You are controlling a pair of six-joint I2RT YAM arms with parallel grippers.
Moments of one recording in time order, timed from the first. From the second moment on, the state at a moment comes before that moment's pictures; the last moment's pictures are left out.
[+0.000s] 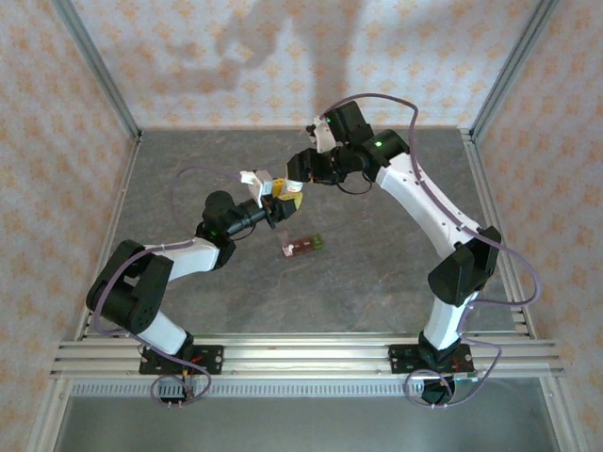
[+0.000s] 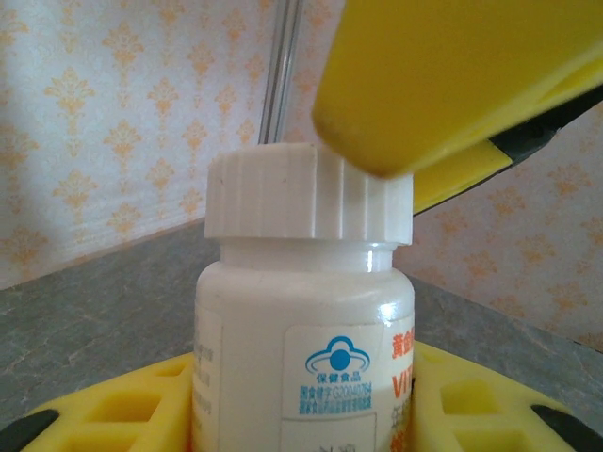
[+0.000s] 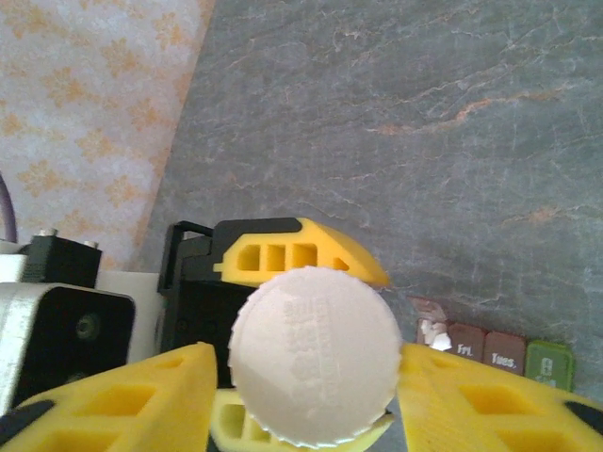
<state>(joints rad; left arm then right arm) -0.38 1.56 0.65 1.01 0.58 -0.23 0.59 1.79 1.92 -0.96 -0.46 0.47</state>
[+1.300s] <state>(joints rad) -0.37 1.56 0.64 0.98 0.58 -0.23 0.64 1.70 1.92 -0.93 -0.15 0.65</state>
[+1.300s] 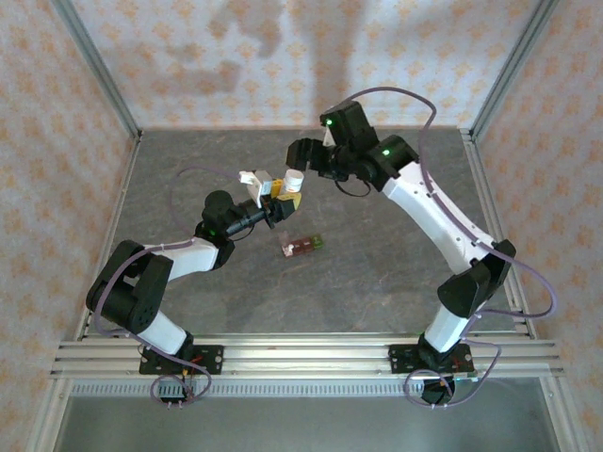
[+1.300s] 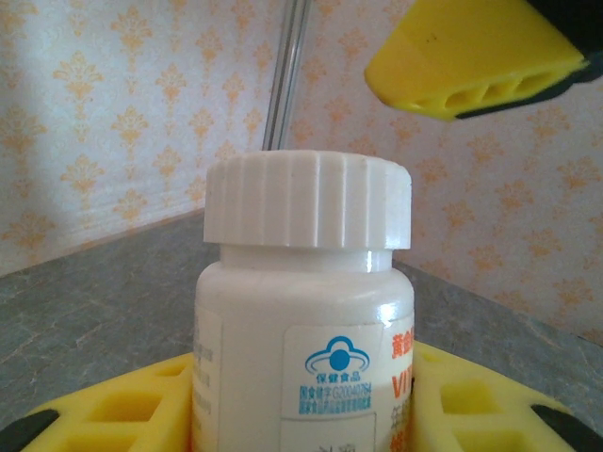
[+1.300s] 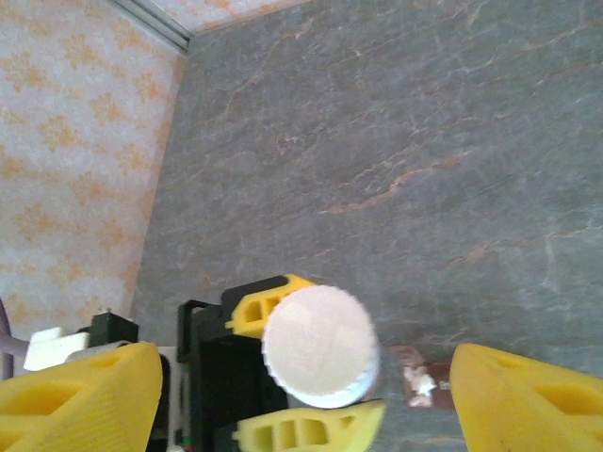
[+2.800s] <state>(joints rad) -0.35 1.55 0.64 0.95 0.60 -0.23 0.72 1.80 1.93 -0.94 -0.07 0.74</state>
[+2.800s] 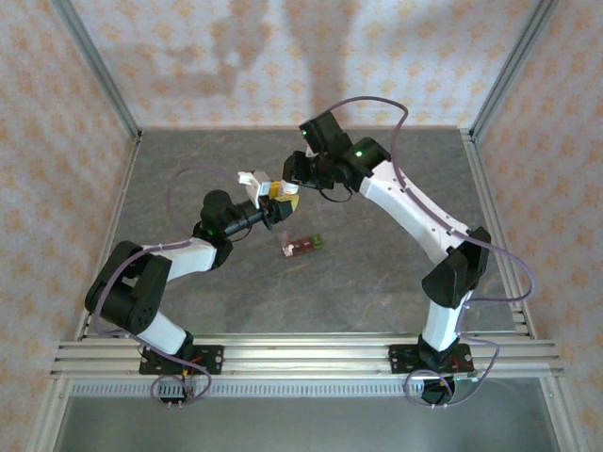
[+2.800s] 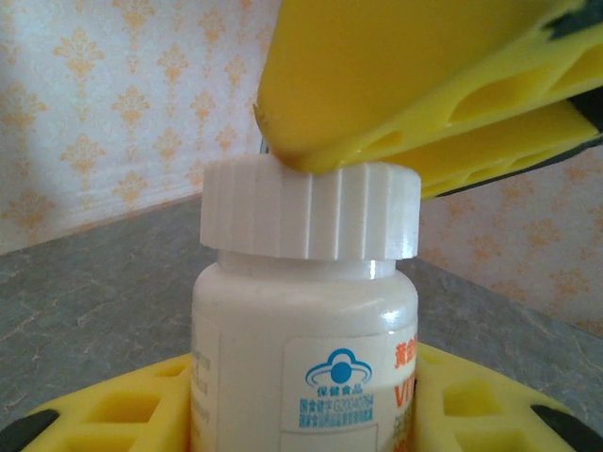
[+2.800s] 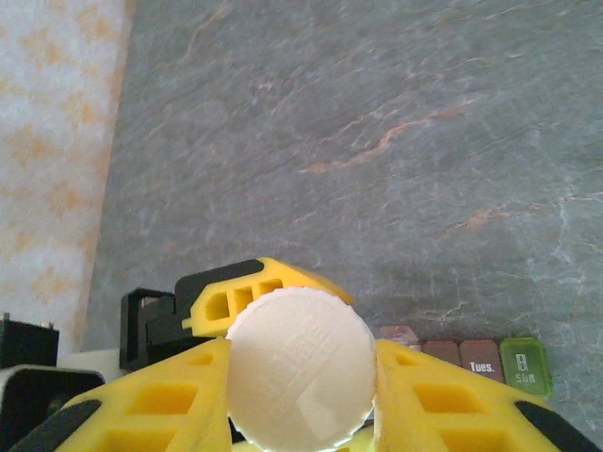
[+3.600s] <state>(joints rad) -0.35 1.55 0.64 0.98 0.61 -0.23 0.57 1.73 1.99 -0.98 -0.25 0.58</state>
